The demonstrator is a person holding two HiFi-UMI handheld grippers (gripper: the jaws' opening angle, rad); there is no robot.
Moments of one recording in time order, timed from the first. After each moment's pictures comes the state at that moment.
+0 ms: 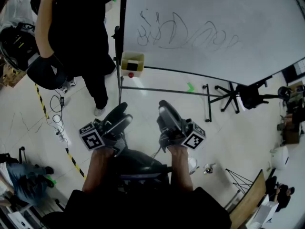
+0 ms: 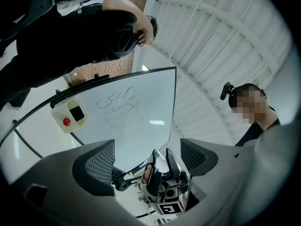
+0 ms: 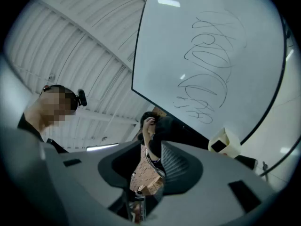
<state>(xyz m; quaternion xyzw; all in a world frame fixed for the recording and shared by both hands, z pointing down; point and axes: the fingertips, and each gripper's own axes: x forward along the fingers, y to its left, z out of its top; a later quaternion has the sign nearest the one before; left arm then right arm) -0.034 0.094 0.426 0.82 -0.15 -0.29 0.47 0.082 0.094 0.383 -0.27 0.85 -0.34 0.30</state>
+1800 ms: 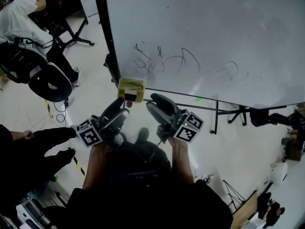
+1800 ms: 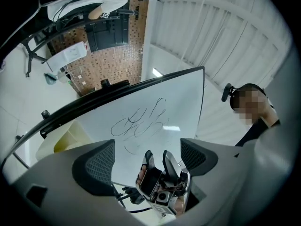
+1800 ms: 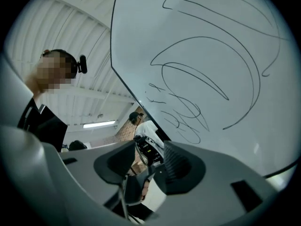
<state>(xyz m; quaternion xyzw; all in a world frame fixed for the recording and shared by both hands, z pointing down) -0.019 -0.105 0.445 0.80 -0.24 -0.29 0.46 0.073 -0.117 0.435 -0.22 0.91 -0.32 0.15</state>
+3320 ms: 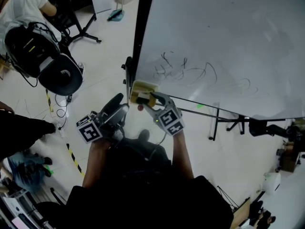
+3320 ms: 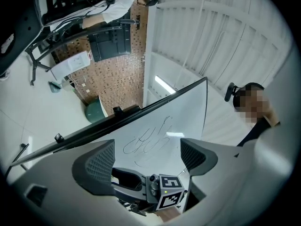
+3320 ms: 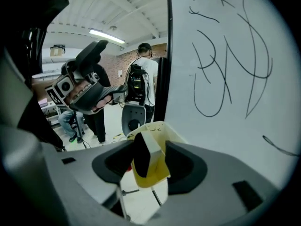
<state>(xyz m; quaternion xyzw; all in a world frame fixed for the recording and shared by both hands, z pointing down) -0.081 -0.131 0.449 0.79 -0.27 -0.31 0.45 0.004 -0.158 0.570 -0.26 0.92 -0.05 -0.29</state>
